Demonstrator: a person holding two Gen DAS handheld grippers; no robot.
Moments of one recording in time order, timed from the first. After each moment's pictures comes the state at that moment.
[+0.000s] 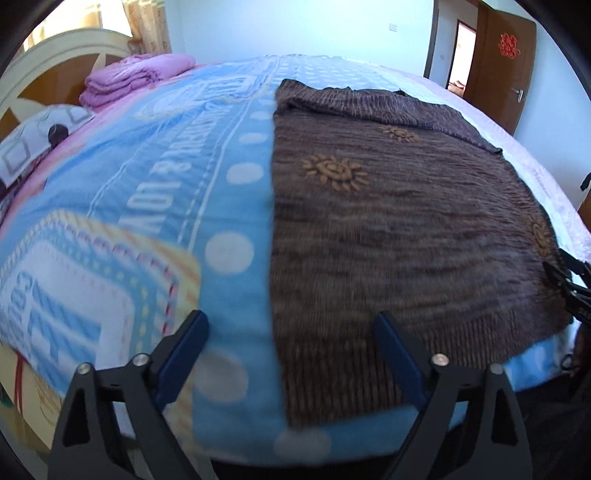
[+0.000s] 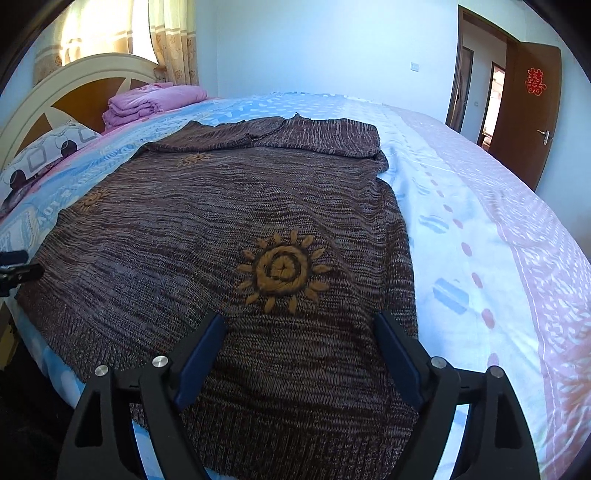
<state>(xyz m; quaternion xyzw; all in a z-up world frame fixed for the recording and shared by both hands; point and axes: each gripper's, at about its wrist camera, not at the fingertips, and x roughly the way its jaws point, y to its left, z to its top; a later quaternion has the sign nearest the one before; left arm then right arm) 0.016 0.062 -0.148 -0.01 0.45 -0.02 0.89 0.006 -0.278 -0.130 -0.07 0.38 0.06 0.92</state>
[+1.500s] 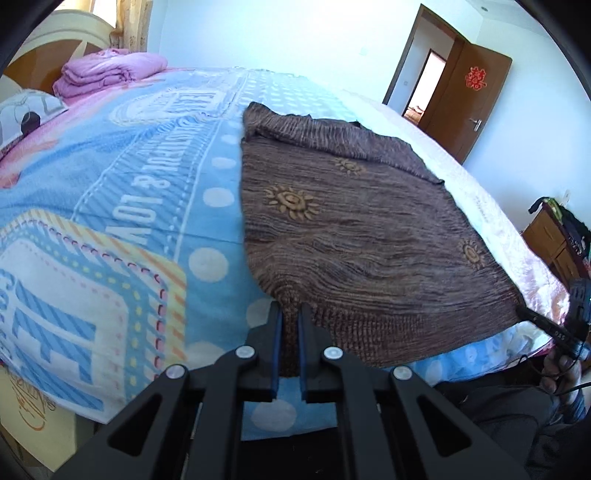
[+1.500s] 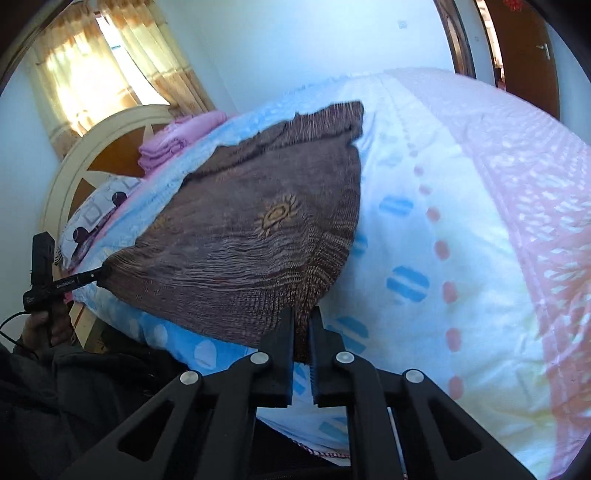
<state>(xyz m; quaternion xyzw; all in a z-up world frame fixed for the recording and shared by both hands) 0.000 0.080 -0.121 -0.08 0.43 -0.12 0.89 -0.070 -0.364 -0.102 0.10 0.40 0.15 0.90</state>
